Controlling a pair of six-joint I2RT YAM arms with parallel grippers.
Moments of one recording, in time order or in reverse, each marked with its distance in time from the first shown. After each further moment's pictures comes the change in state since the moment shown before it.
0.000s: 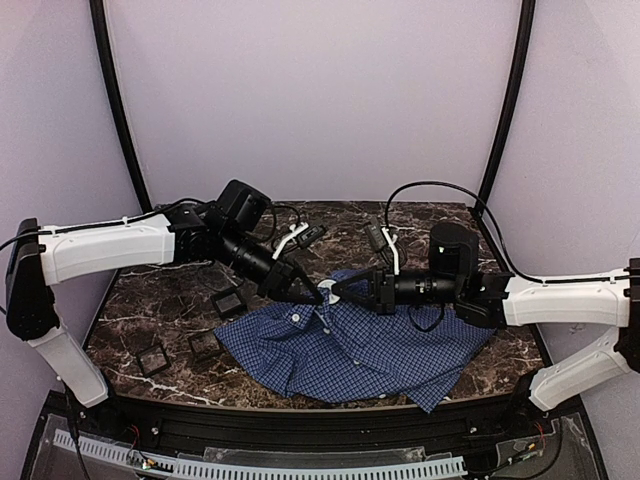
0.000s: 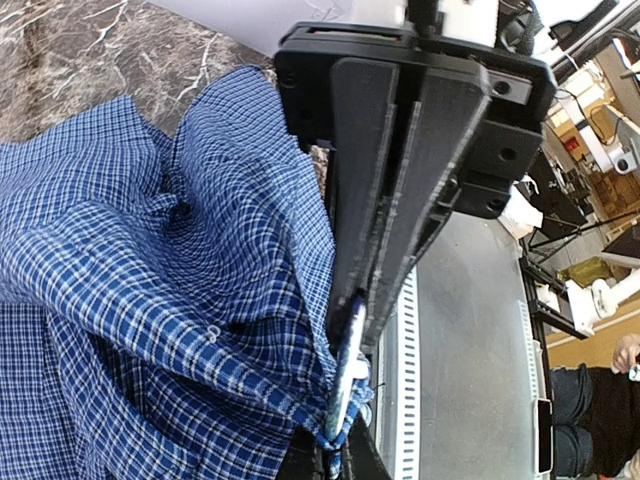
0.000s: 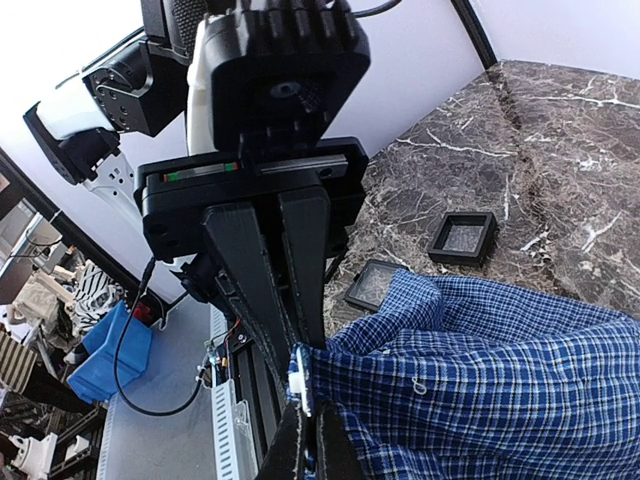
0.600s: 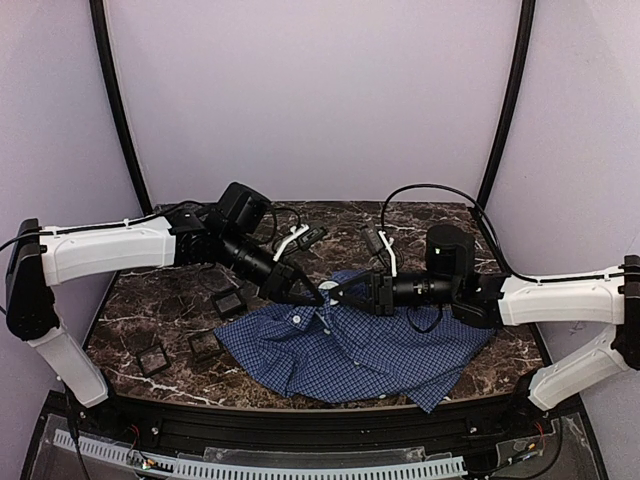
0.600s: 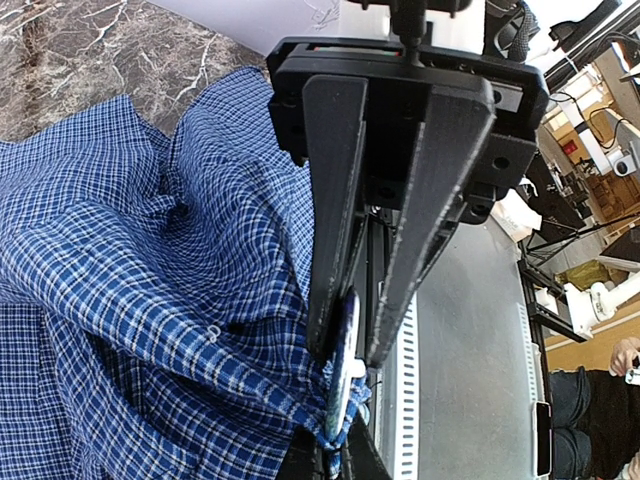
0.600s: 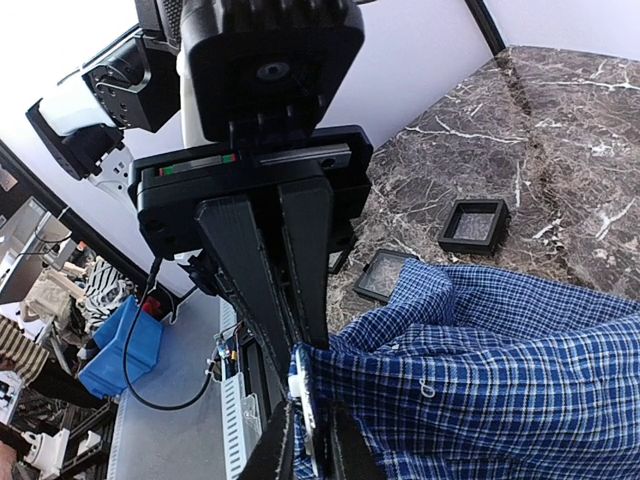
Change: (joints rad) left arm 0.000 0.000 -0.019 0.033 0.002 -0.018; right arm -0.005 0.028 -0.003 0.021 -0.043 0.026
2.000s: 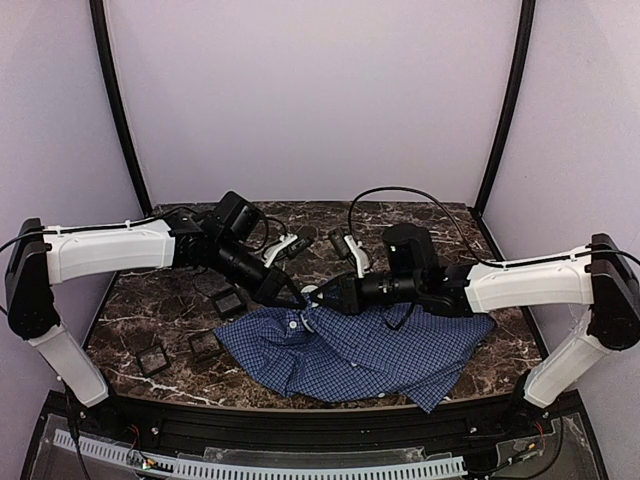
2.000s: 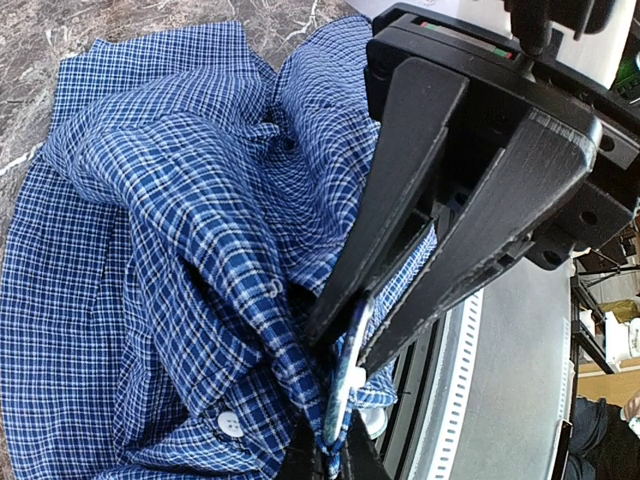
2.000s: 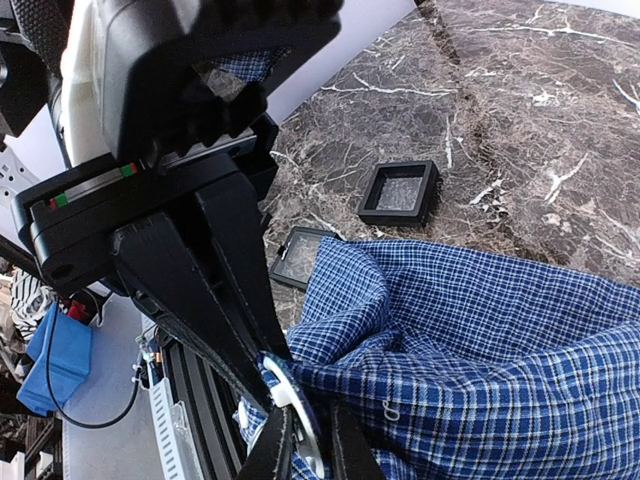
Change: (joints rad) left arm 0.043 0.000 -0.053 -0.070 -0.141 -0.018; right arm 0.051 0.209 0.174 -0.170 0.201 -0.060
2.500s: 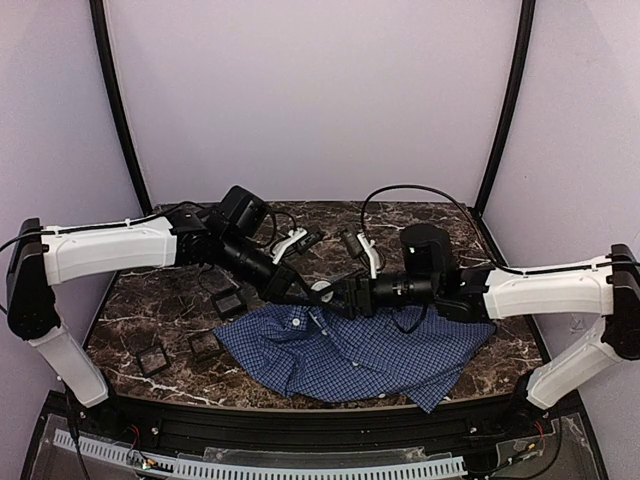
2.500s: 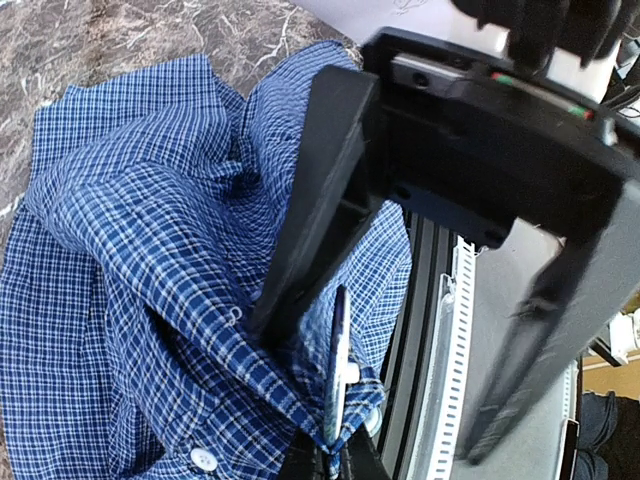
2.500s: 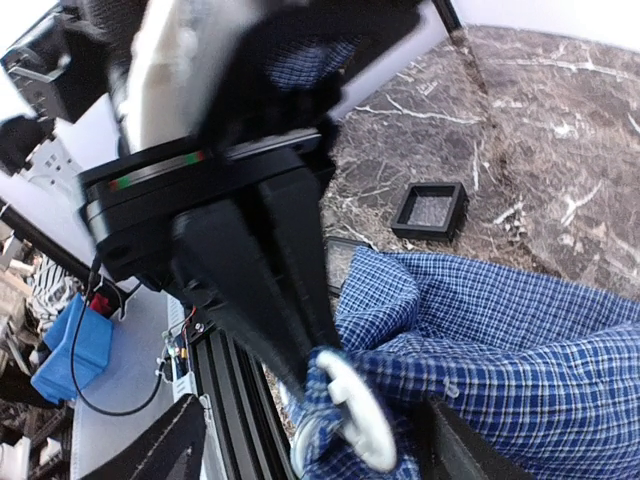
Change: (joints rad) left arm -0.029 0.006 0.045 0.010 -0.018 0.010; right arm 0.002 -0.092 -0.057 0.029 -0.040 -0.013
